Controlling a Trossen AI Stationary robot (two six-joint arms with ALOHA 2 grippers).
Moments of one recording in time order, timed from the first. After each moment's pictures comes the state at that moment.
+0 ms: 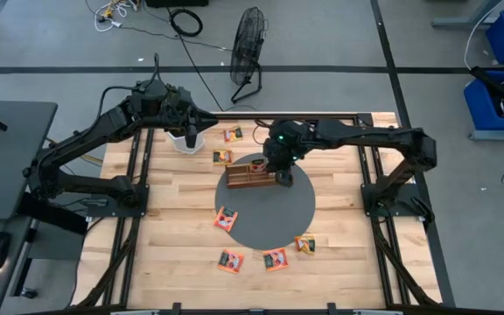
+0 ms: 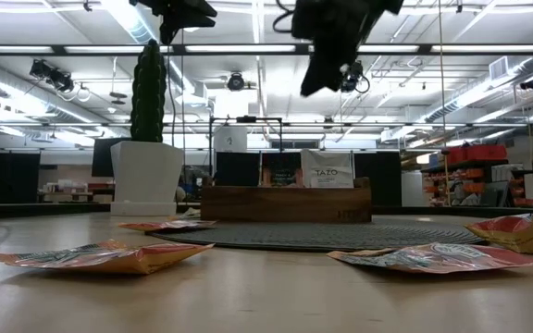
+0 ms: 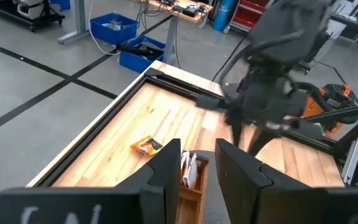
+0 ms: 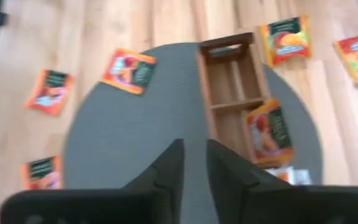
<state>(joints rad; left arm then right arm) 0.54 1.10 1.17 -0.38 0.28 -0.15 -0.21 1.62 1.42 -0.77 -0.26 -0.07</state>
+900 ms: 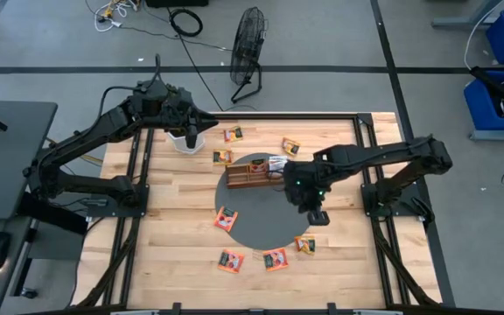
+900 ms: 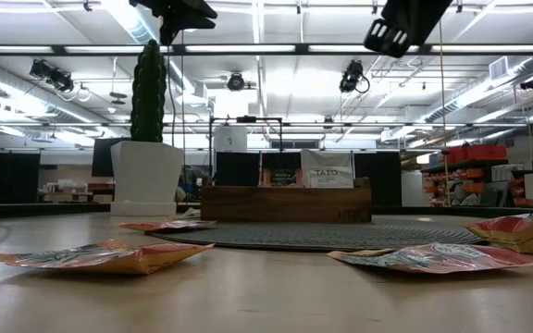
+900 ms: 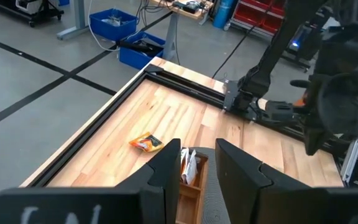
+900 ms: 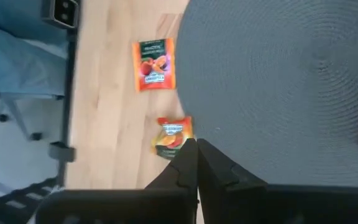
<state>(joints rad) 0.53 1.10 1.17 -0.39 0.28 -0.16 0.11 1.52 1.42 -1.14 -0.32 0.04</state>
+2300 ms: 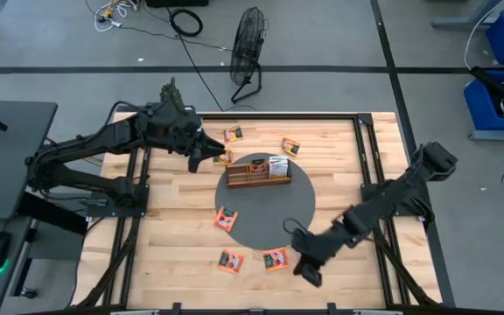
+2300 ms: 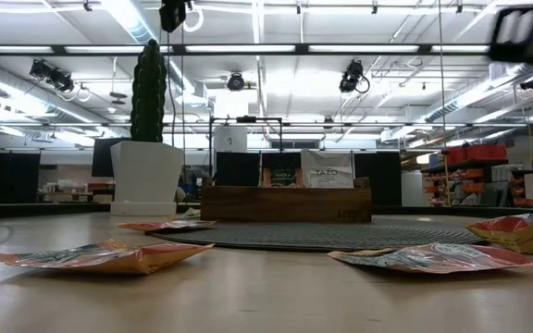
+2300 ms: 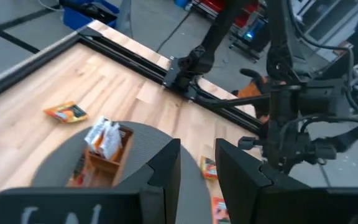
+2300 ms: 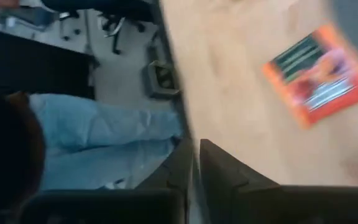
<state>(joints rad) 0.25 1.10 1.17 -0.40 0.22 -0.41 0.62 1.52 0.97 -0.17 -0.08 1.09</state>
